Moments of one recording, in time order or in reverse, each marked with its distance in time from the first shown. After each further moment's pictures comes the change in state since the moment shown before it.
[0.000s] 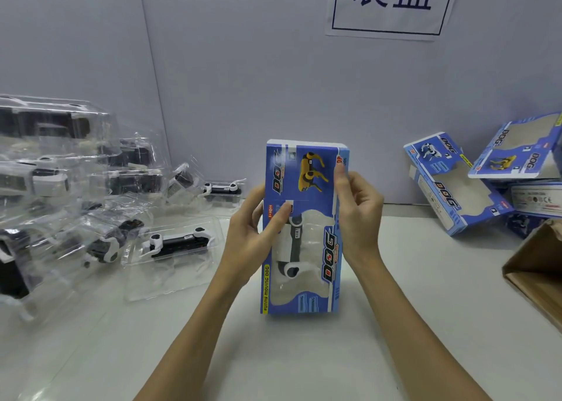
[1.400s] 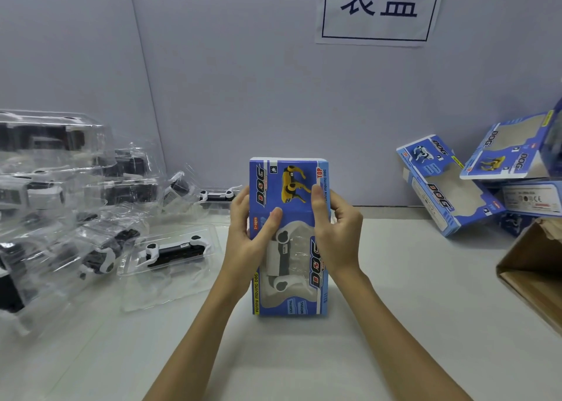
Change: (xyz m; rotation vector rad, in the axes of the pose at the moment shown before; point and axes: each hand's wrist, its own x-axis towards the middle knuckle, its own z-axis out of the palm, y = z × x) left_hand 0.001 -0.008 0.006 -0.025 0.117 -0.065; right_hand -0.016 0.011 0.010 -0.216 -0.001 -0.091
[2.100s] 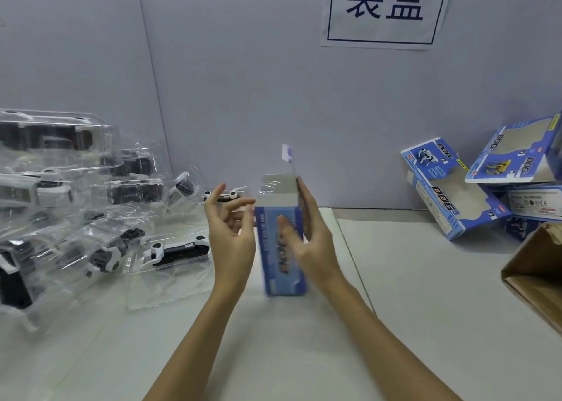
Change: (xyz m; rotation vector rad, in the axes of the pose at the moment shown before) left_hand 0.011 -0.021 -0.021 0.237 0.316 0.193; right_hand -0.022 0.022 0.022 0.106 -0.342 0.134
